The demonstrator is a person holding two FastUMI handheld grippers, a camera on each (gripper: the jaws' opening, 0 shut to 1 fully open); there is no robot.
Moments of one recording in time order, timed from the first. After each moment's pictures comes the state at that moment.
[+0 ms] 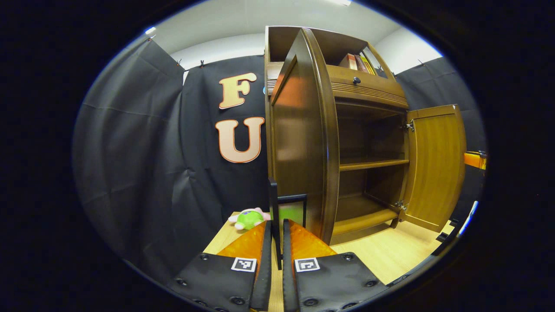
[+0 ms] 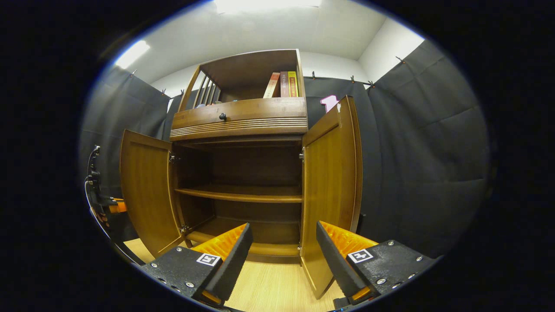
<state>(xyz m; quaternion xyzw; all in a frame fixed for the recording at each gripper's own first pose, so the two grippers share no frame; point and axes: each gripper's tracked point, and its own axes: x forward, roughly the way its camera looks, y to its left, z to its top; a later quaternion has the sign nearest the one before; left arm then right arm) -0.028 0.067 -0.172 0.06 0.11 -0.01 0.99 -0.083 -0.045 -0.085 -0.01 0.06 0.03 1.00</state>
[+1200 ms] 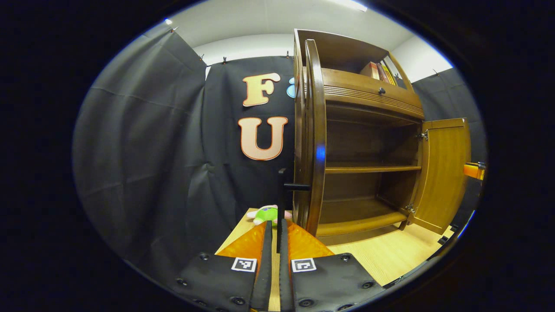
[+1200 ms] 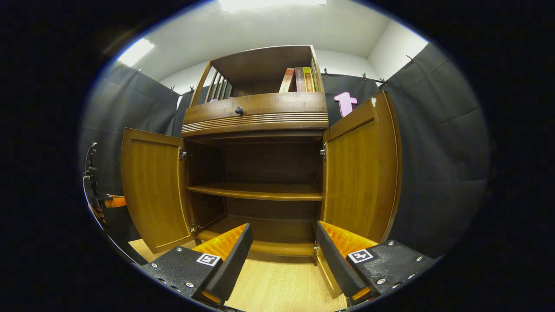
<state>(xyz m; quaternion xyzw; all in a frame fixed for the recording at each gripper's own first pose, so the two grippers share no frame) -0.058 0.137 -0.157 0.04 0.11 0.03 0.99 -0.069 -0.001 -0.096 -0.02 0.07 0.06 1.00</state>
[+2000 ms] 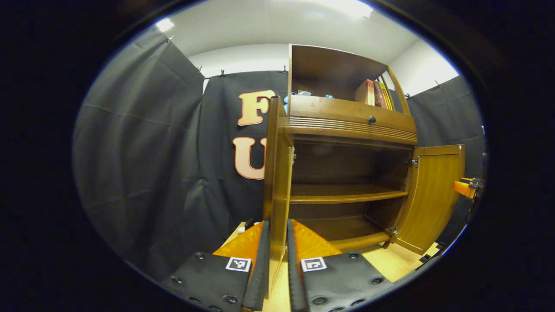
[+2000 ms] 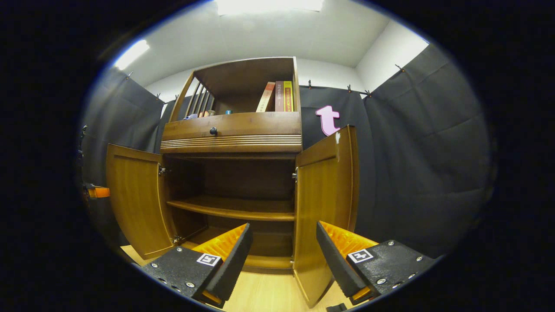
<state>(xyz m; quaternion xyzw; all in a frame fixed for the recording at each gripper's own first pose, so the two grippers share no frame) -0.048 0.073 -0.068 0.03 0.08 0.03 1.00 -0.056 -0.062 -0.027 -0.03 0.02 0.00 1.00</state>
